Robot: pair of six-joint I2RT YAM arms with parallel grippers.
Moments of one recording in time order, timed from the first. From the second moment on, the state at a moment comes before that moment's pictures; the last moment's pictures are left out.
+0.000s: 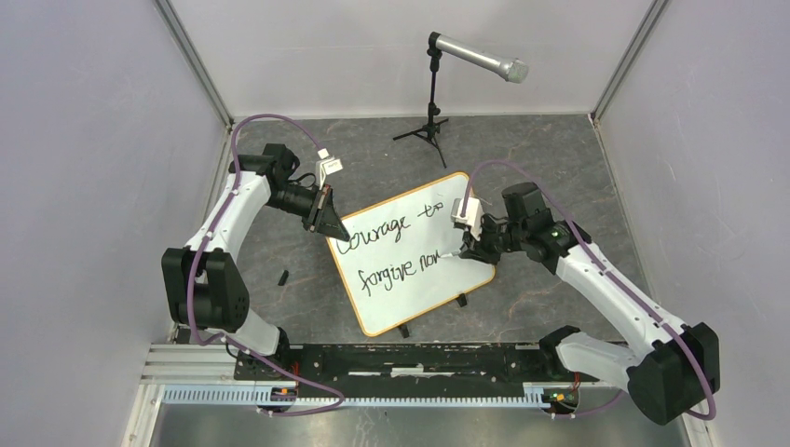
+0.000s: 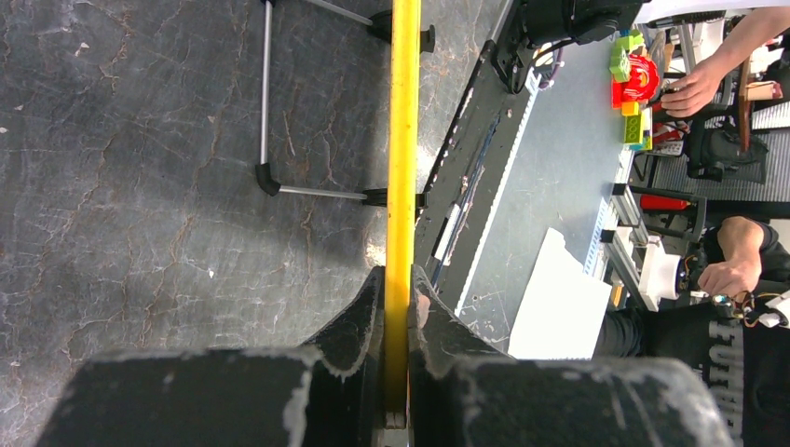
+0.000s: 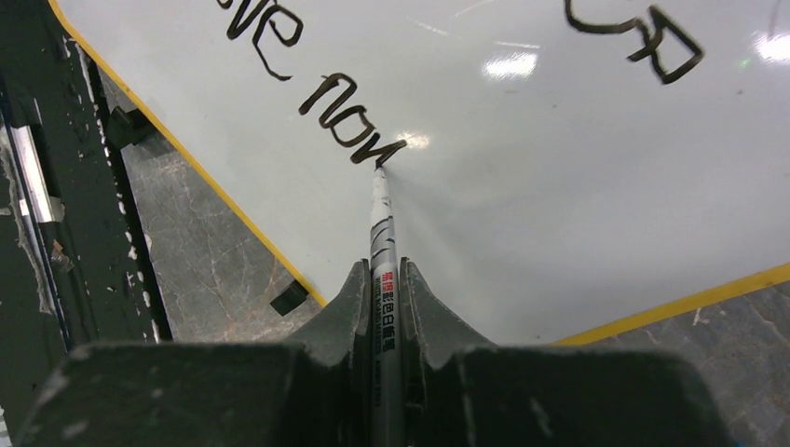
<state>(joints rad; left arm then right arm) -0.09 1.55 1.32 -1.26 1.02 0.57 0.46 1.11 0.87 -0.58 -0.59 -0.62</state>
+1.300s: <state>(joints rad) -0.09 1.55 1.32 -1.27 1.02 0.57 0.43 1.07 0.92 -0.68 -0.56 -0.68</state>
